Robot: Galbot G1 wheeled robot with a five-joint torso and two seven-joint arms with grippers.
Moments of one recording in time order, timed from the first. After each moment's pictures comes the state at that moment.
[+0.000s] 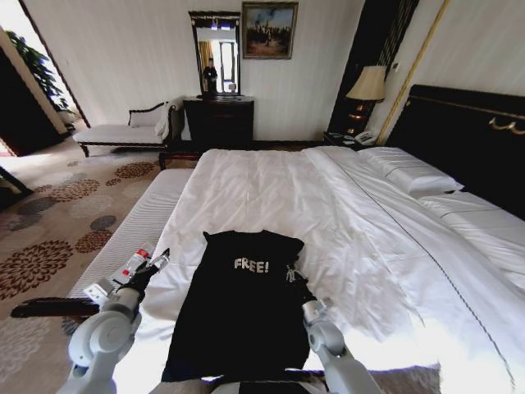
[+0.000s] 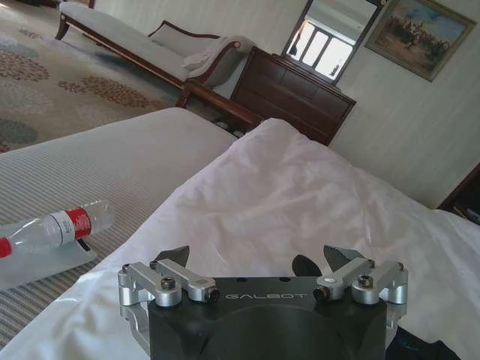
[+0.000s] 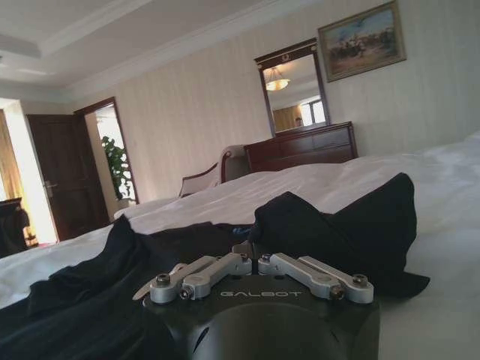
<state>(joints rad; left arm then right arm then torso) 1.50 -1.31 -0.84 -2.22 -0.93 0.52 -0.30 -1.30 1.37 0.26 1.51 0.35 0.35 -0.22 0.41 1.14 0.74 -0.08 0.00</state>
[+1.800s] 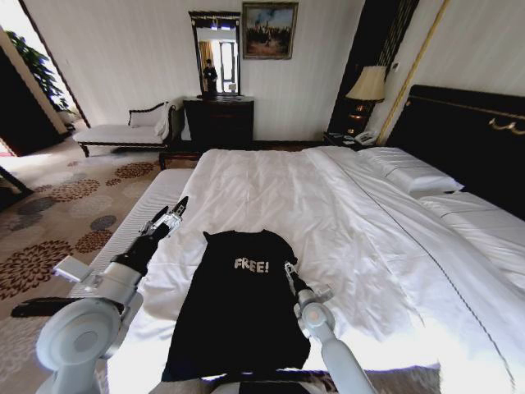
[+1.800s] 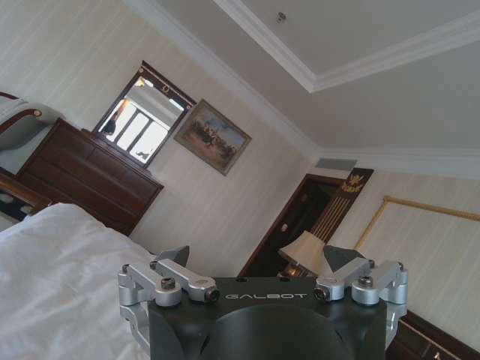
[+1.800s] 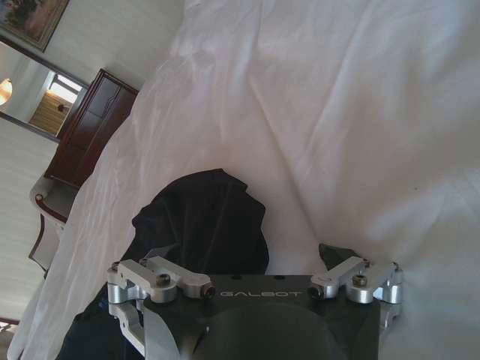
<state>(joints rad) 1.39 -1.28 -0.83 -2.49 -1.19 0.48 -0.11 -1.23 1.37 0.30 1.66 1.24 0.00 0.36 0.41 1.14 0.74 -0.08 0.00</state>
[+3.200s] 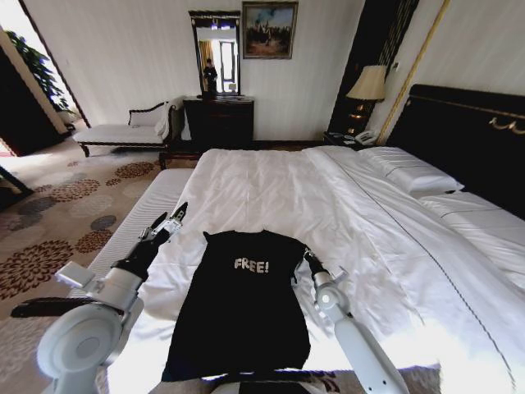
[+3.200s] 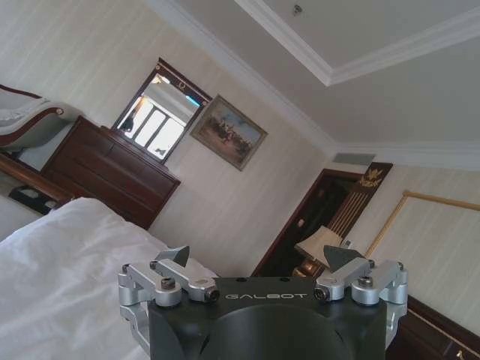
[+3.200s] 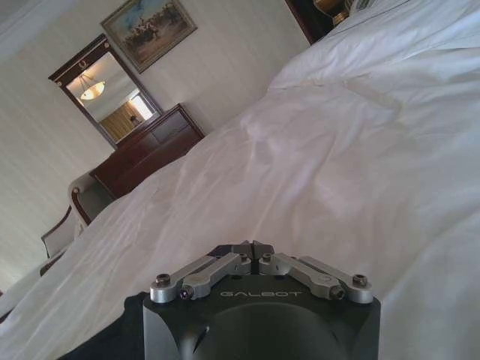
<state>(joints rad) 1.43 -1.29 -0.83 -2.50 -1.15 0.48 -0.13 -1.11 1.20 0.32 1.52 1.00 0.06 0.16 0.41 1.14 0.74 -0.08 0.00</state>
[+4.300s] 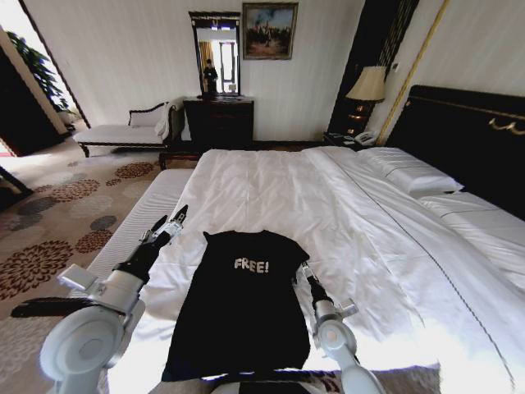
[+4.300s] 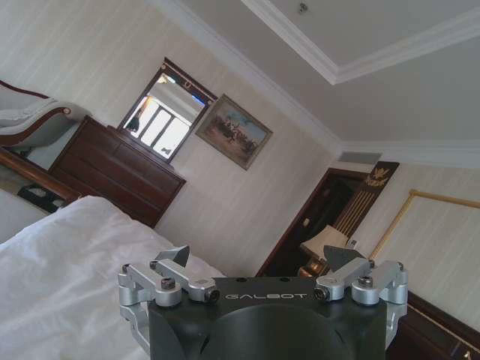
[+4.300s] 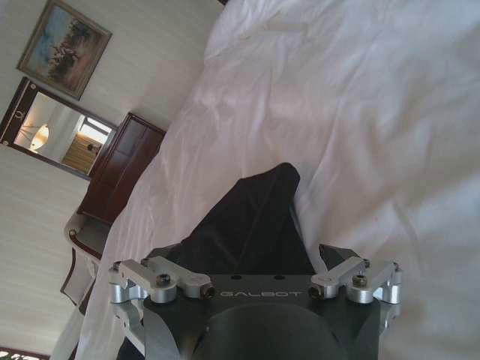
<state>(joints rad) 1.44 -1.31 -0.83 -2.50 -1.12 0.48 -0.13 -1.45 1.34 0.36 1.92 1.24 0.08 0.33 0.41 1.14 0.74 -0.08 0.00</state>
